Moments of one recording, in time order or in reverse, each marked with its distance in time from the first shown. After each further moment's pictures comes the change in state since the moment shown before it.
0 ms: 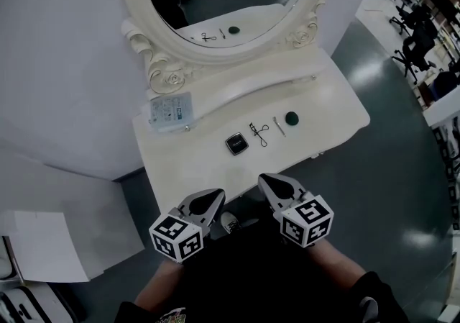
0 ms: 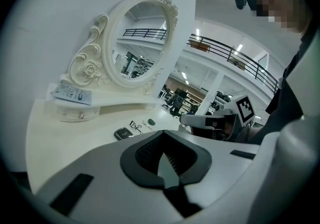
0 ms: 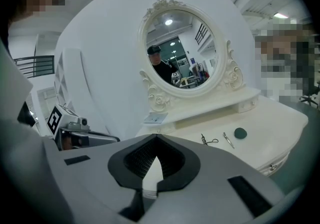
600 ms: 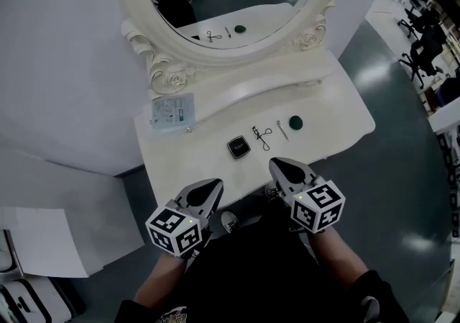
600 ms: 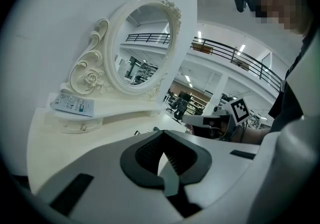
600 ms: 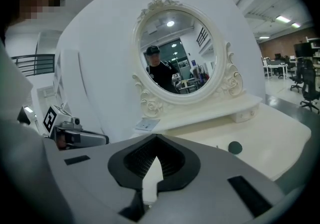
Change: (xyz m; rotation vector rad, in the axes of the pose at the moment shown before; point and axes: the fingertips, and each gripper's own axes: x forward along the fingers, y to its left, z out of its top) left arm 0.018 0.018 0.035 0.007 -0.047 0.054; right arm 0.015 -0.050 0.038 -0.030 -0.014 -0.001
